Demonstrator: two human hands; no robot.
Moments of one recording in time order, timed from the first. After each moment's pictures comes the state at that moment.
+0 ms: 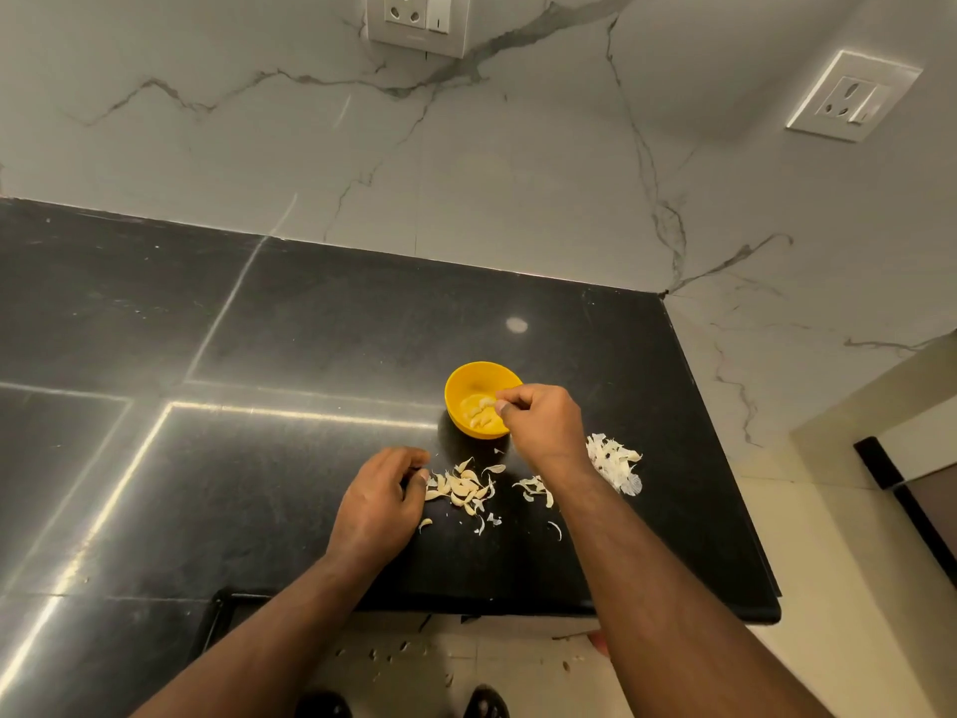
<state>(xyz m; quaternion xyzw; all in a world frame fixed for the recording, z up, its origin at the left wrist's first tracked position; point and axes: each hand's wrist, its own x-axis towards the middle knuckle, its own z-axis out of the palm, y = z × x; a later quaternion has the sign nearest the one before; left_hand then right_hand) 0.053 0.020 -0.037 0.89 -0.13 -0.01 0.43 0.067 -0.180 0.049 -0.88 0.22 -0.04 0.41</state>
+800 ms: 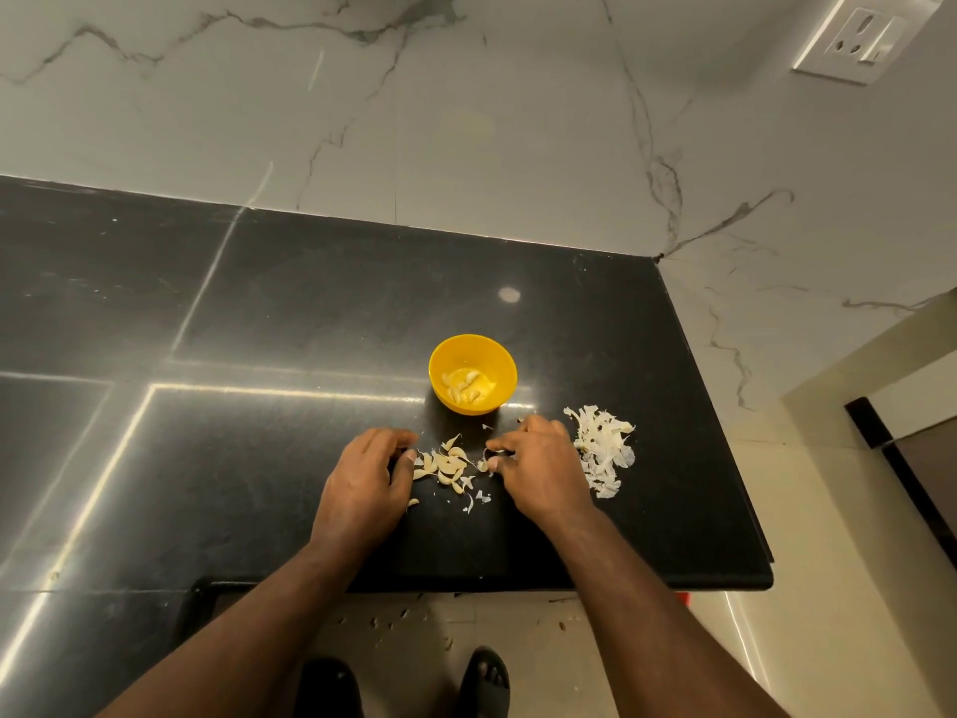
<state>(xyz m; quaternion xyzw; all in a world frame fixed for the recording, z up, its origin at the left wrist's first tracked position) 0.054 0.018 -0.047 0.91 -0.14 0.00 0.39 0.017 -0.192 -0.002 -0.97 0.13 0.05 0.19</state>
